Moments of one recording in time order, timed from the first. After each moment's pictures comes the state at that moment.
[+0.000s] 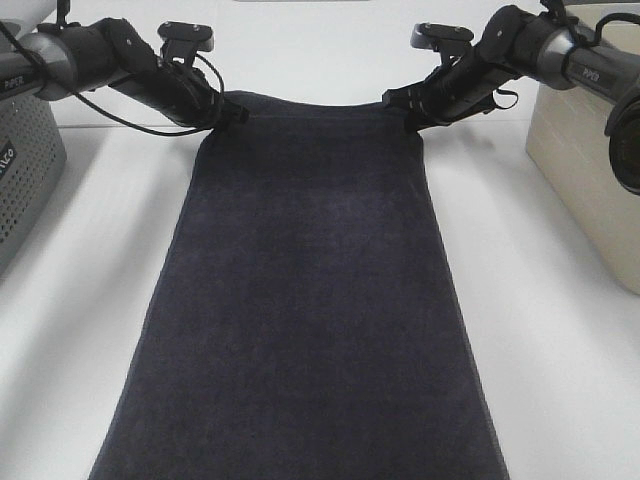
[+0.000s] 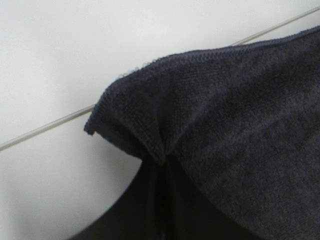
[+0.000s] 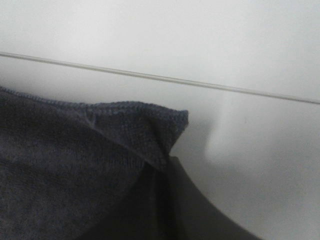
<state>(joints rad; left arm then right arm) -0.19 2.66 -2.30 -0.44 0.51 0.50 0.12 2.70 -2.40 0.32 0.64 -0.26</state>
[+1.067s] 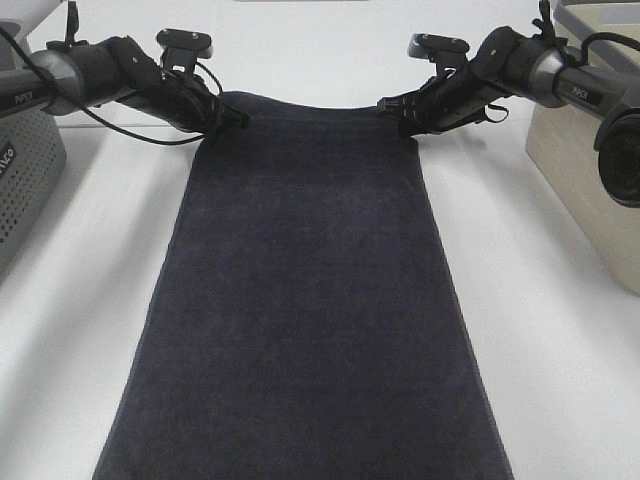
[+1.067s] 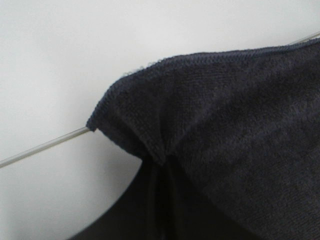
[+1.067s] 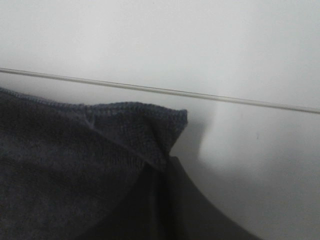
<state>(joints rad) -0.19 2.69 -2.30 -0.45 0.42 0.50 0.12 2.75 -2.40 0.40 0.56 -0.30</state>
